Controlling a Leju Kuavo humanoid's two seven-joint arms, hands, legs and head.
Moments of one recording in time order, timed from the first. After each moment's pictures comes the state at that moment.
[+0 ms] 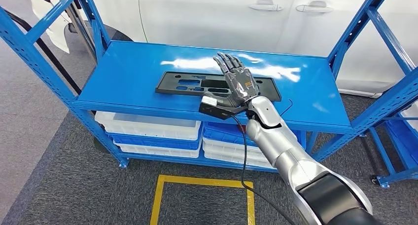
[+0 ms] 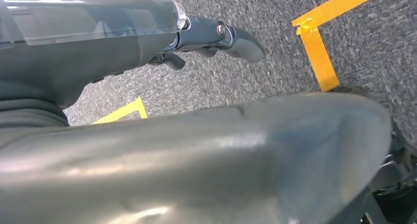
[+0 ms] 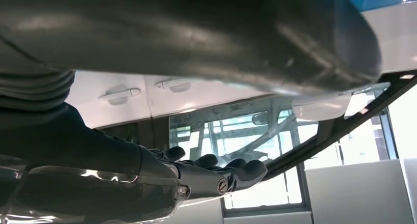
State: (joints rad) left arm -0.13 -0.20 0.93 -0.20 -1.44 0.11 0.07; right arm -0.87 0.00 0.46 -0.65 1.04 -0.50 -0.27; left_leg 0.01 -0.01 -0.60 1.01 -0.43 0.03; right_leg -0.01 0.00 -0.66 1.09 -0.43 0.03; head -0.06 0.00
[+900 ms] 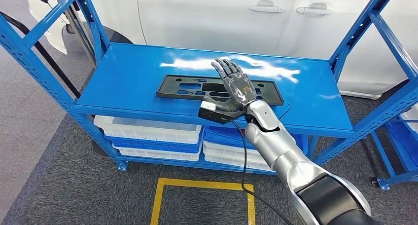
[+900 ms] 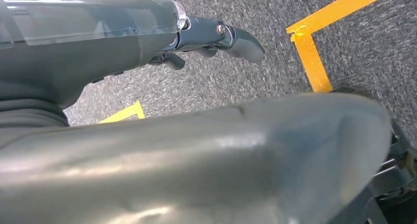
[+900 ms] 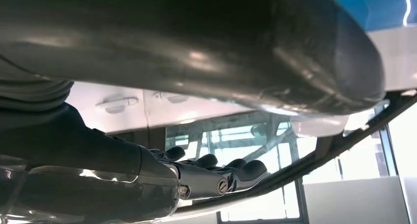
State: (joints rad) left arm -0.13 -0.20 0.93 -0.20 -1.44 0.11 0.07; right arm -0.85 0.01 0.47 -0.61 1.04 -0.50 -0.29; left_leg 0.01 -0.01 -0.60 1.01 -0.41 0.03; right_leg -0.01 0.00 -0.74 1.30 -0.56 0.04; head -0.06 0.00
